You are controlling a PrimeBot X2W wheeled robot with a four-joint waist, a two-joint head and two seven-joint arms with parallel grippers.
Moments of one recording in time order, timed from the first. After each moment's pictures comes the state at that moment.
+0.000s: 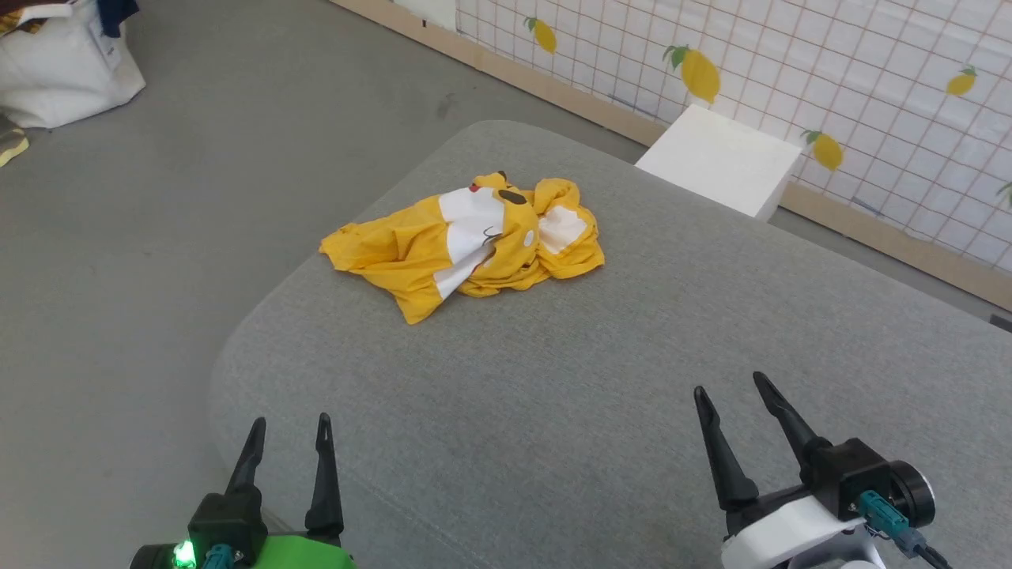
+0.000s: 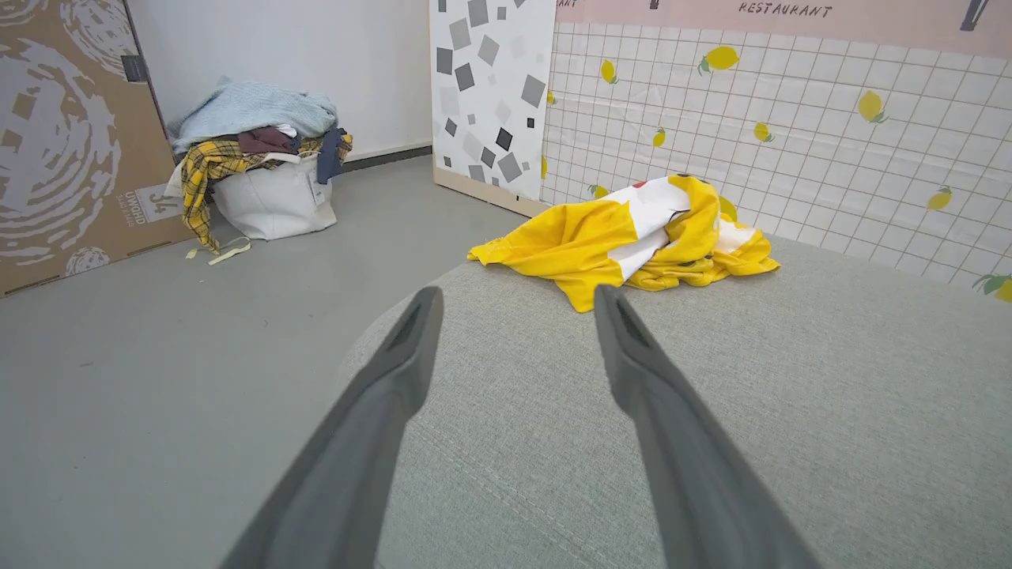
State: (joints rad) left arm 0.13 0.06 -0.03 0.03 -0.08 0.03 -0.24; right arm 0.02 -0.05 0.11 0.15 0.05 0.13 -0.24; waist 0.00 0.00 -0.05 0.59
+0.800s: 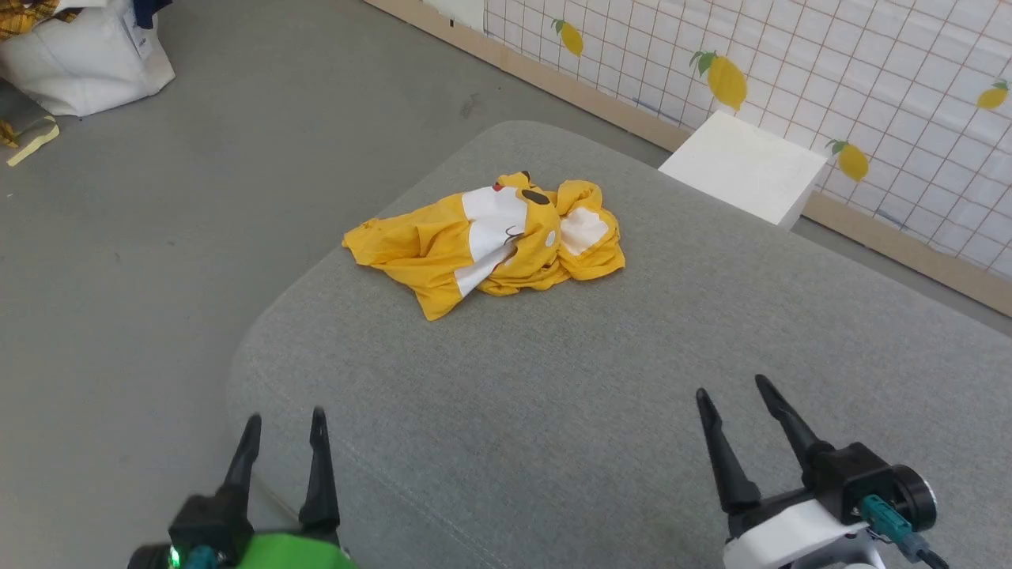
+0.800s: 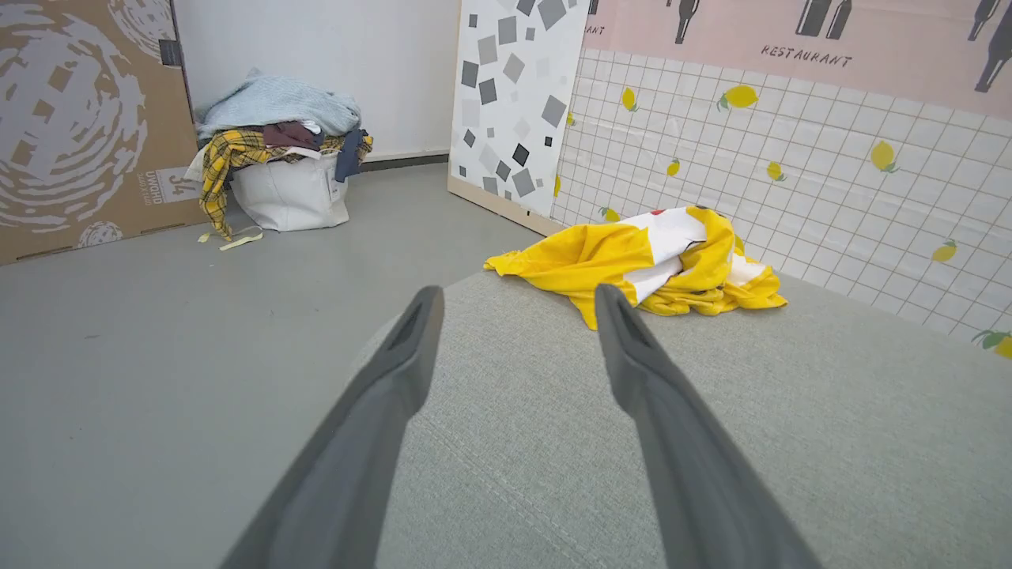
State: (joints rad) left arm 0.14 0.06 -0.03 0.01 -0.15 0.02 -0.25; right arm 0.02 -0.05 0.11 0.16 0.05 0.13 -0.26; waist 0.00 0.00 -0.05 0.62
